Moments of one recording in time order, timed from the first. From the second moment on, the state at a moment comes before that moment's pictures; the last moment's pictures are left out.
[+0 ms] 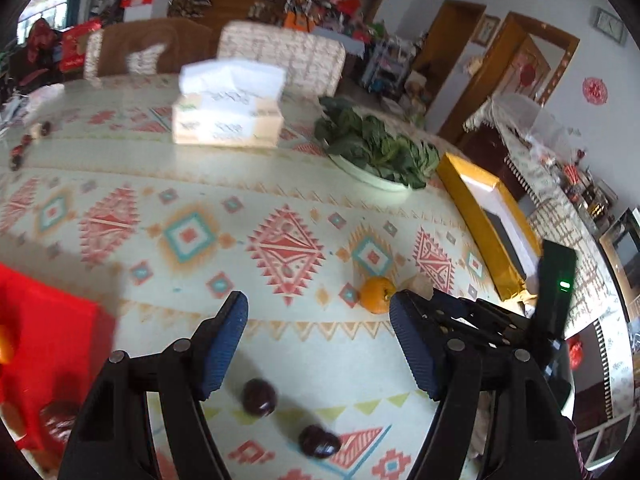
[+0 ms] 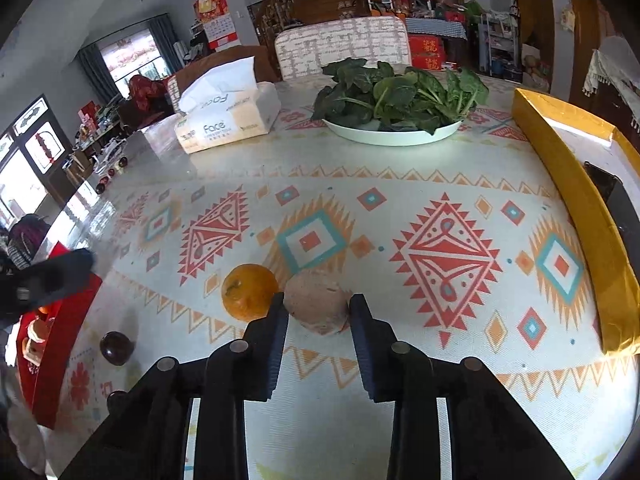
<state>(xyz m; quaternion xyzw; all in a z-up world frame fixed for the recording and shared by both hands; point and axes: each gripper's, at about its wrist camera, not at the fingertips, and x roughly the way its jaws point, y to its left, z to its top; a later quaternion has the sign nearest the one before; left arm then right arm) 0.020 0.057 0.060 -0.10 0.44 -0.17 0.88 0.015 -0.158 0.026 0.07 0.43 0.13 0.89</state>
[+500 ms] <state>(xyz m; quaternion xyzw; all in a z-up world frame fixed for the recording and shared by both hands) 0.059 -0.040 0.011 0.05 0.48 -0.18 0.86 0.003 -0.202 0.047 0.14 0.41 0.11 0.89</state>
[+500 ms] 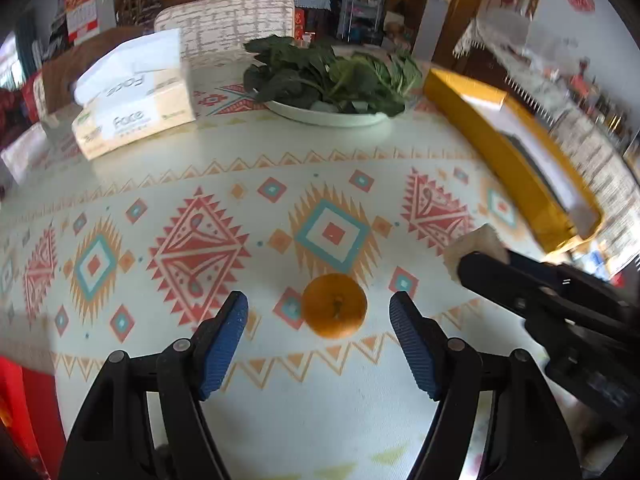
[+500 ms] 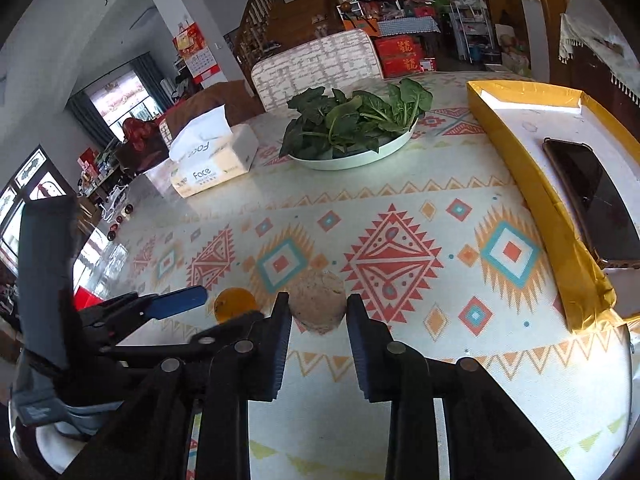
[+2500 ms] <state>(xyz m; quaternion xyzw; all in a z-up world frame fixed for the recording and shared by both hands) -0.132 0.334 0.037 -0.24 0.36 0.05 0.90 -0.016 0.167 0.047 -0.02 0.48 0.32 0.81</state>
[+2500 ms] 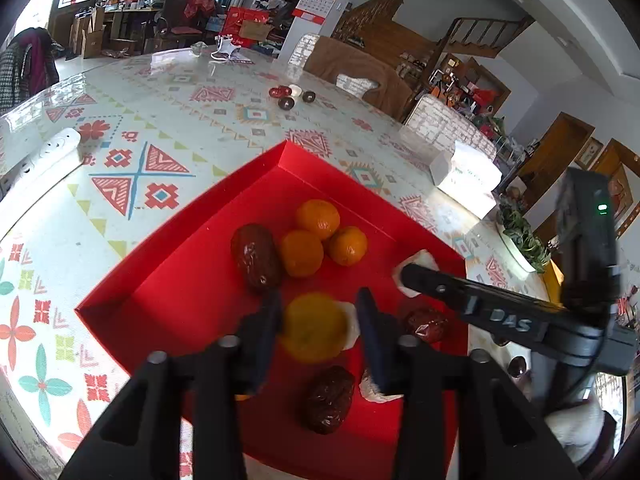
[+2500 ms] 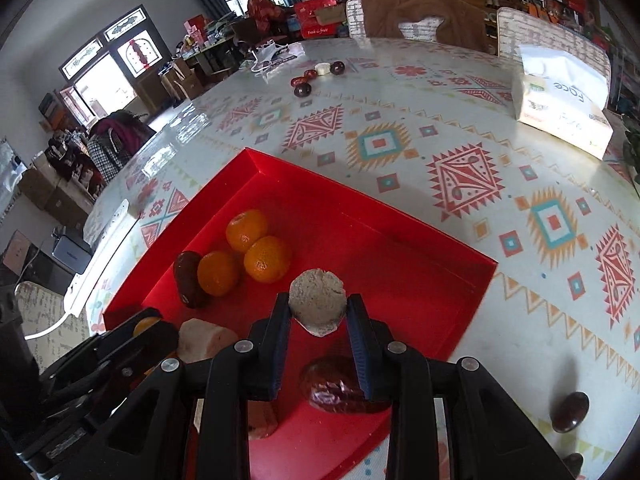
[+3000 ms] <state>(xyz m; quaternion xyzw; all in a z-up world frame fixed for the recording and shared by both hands) -0.146 0.324 0.067 -0.23 0.33 0.06 0.91 -0.041 0.137 0.080 -0.02 0.44 0.30 0.85</state>
